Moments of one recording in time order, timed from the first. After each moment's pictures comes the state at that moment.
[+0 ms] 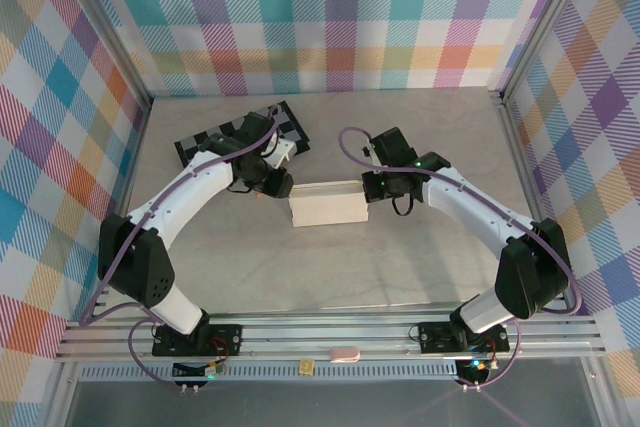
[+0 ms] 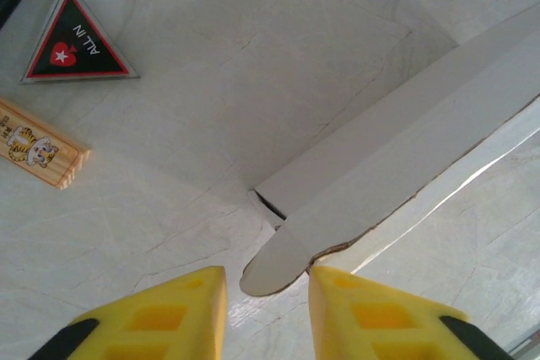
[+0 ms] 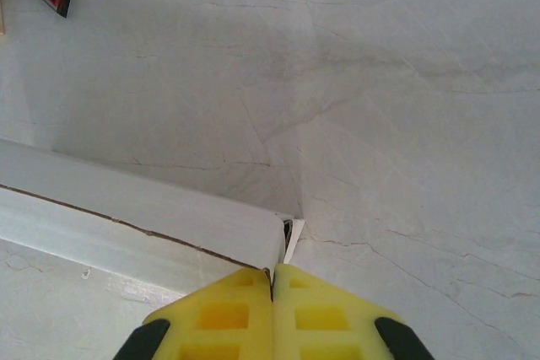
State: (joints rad) left arm -0.45 1.60 1.39 -0.95 0.19 -0.02; right arm 0.58 1.50 1.20 -0.71 0.00 0.26
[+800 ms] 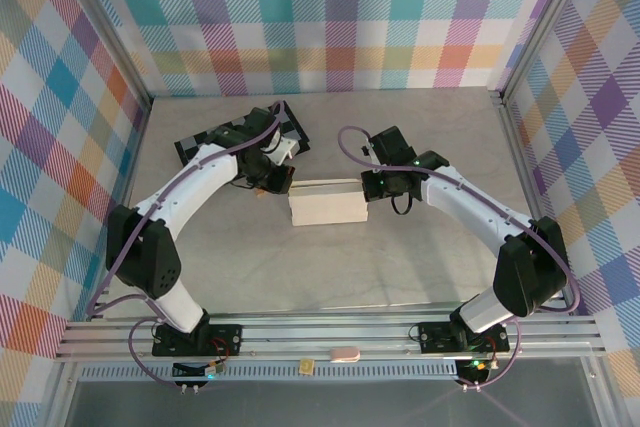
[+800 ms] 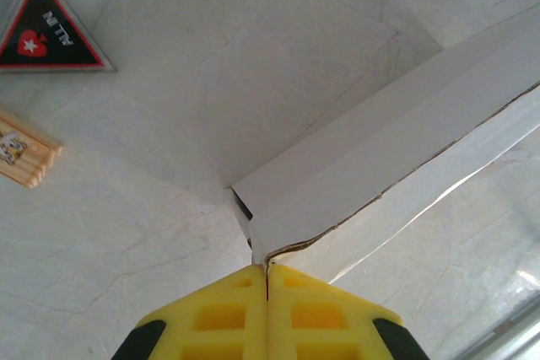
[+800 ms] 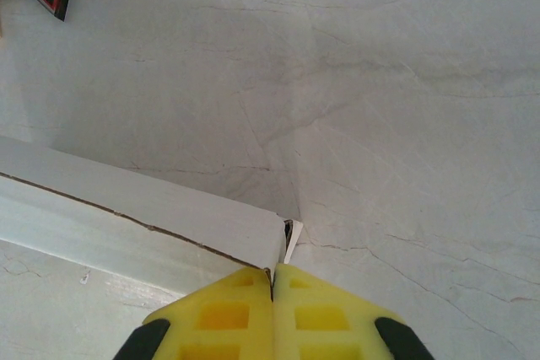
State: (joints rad) left arm -0.45 1.66 1.46 -1.01 0.23 -0.06; right arm 0.58 1.52 1.21 -0.71 0.00 0.26
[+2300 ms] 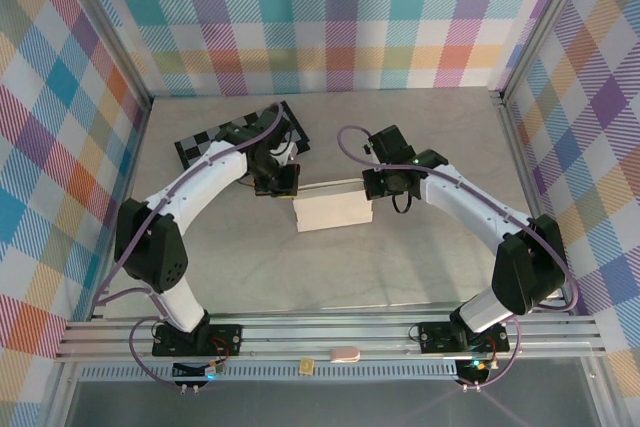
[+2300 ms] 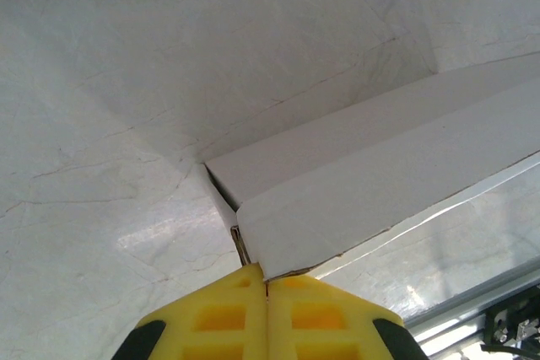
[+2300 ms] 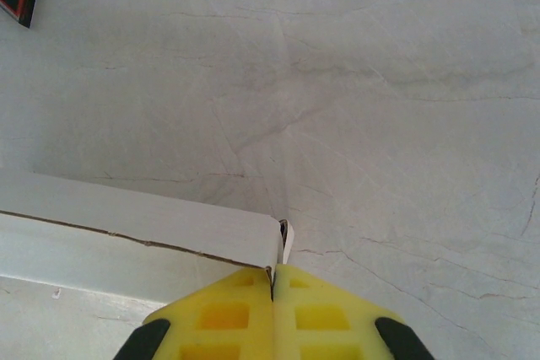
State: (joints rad) left arm -0.50 1.70 1.50 -1.07 0.26 -0.41; right arm 0.58 1.53 1.22 -0.72 0.05 0.26
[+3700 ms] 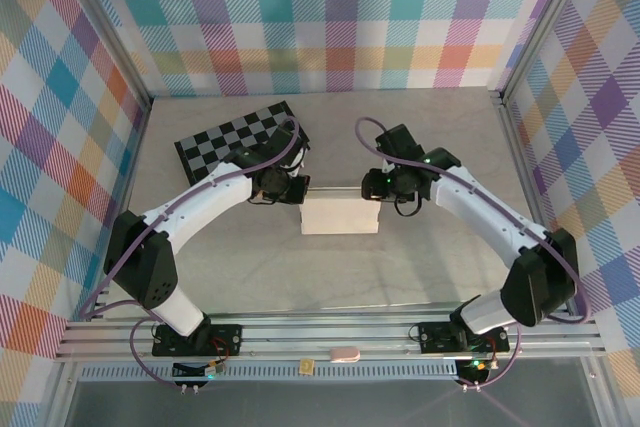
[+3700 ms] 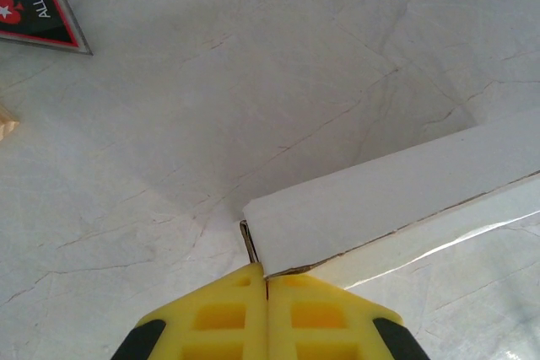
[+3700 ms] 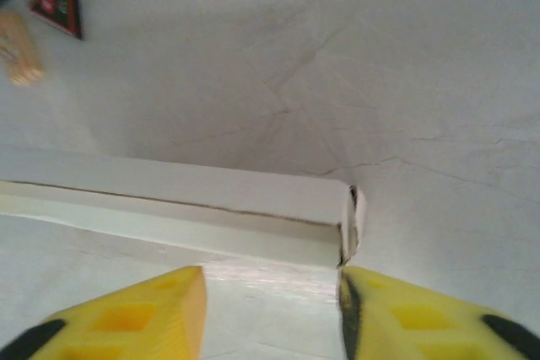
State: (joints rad) left arm -0.62 1.61 1.33 -0.84 0.06 -0.37; right arm 0.56 1.43 1.25 -0.87 -0.07 0.60
